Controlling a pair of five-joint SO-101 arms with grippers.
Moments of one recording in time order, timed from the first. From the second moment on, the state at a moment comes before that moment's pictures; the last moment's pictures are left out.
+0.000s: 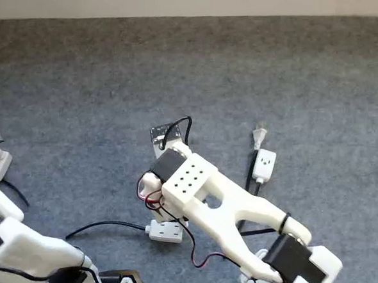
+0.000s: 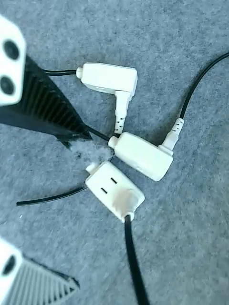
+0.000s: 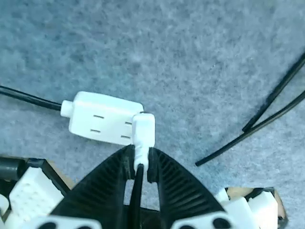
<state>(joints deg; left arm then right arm) -54.0 14.5 -16.7 77.6 -13.2 -54.2 -10.5 21.4 89.0 -35.7</state>
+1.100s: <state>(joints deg) -43.5 21.2 -22.6 89.0 -25.8 -56.3 -23.8 31.8 85.0 -35.9</state>
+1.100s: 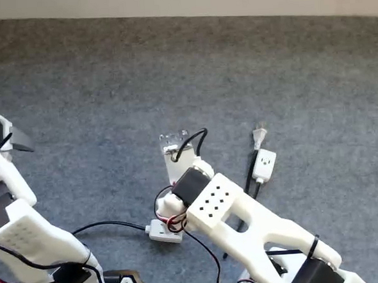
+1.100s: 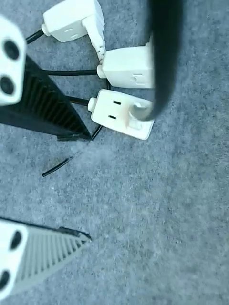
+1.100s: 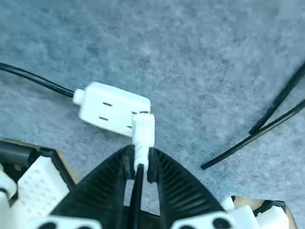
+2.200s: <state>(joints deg) -45.5 21.2 -22.6 87.2 -25.3 -56.3 -15.7 31.1 83.8 -36.4</state>
